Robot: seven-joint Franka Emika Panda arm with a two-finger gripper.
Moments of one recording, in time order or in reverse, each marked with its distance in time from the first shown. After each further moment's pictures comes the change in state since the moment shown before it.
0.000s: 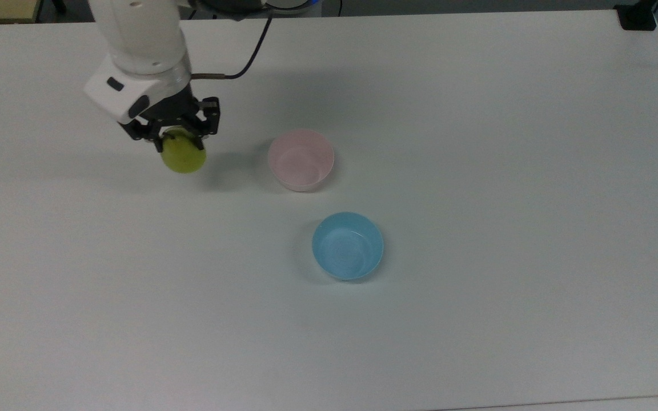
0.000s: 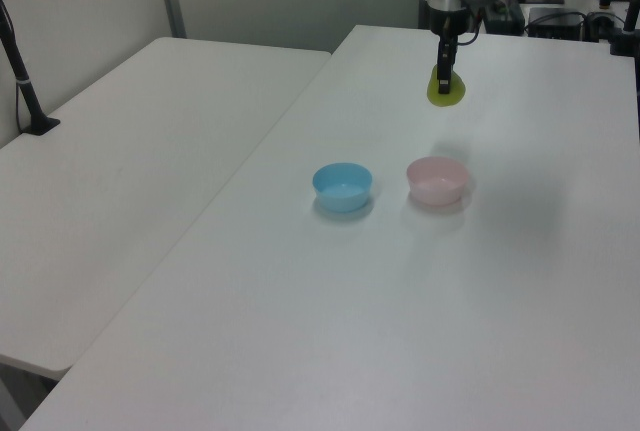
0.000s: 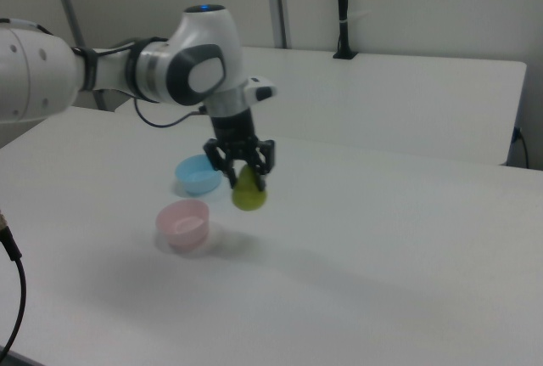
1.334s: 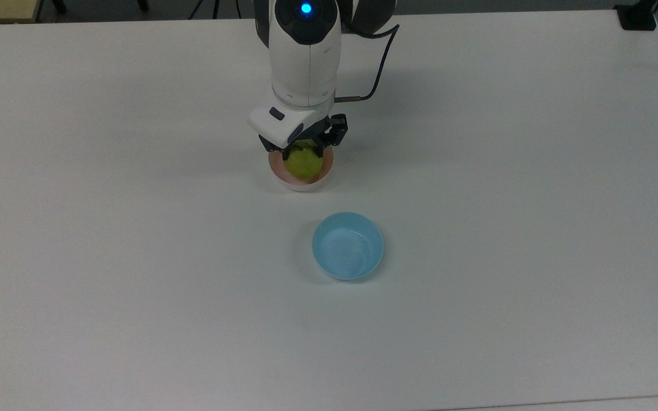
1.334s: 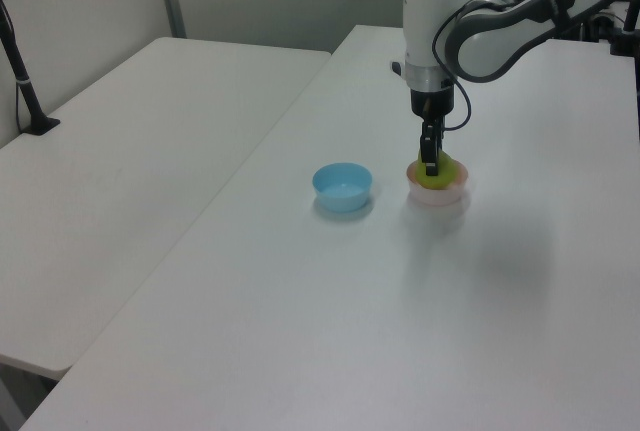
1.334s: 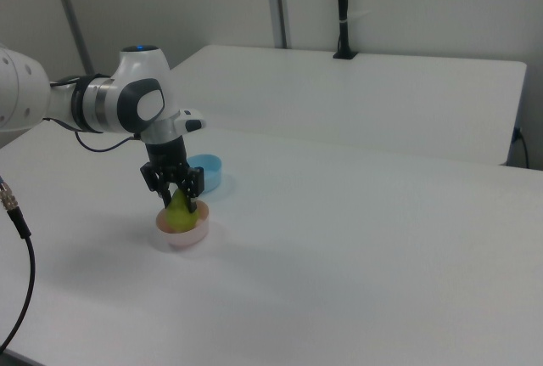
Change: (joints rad) arm 0.140 0.014 0.146 -0.162 0.000 0.088 0.307
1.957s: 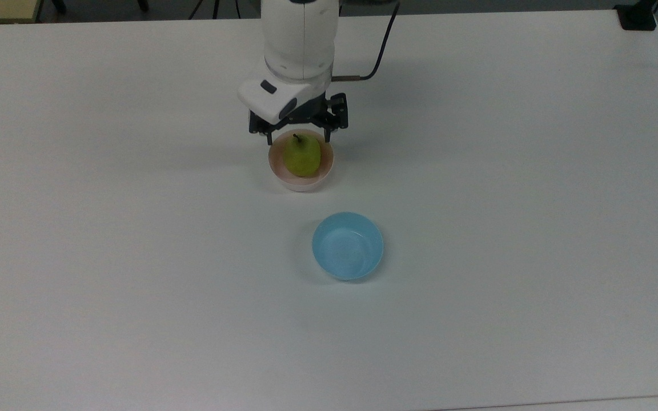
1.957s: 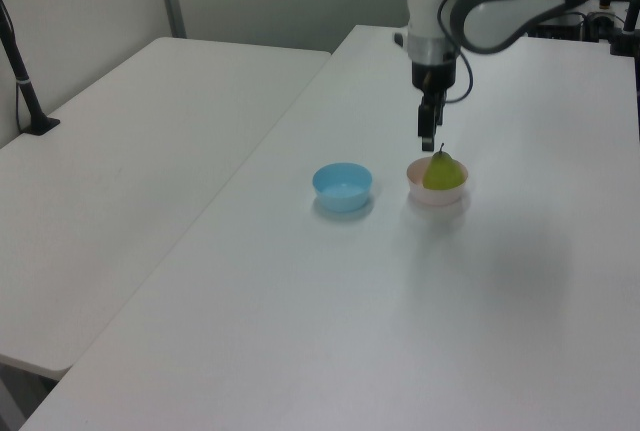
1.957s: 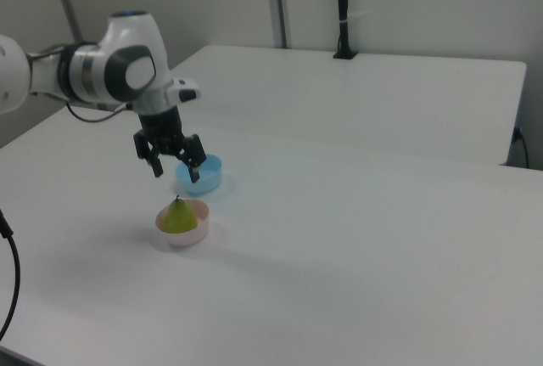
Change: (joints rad) arm -0.006 -0.076 -0.005 0.052 0.000 -0.083 0.031
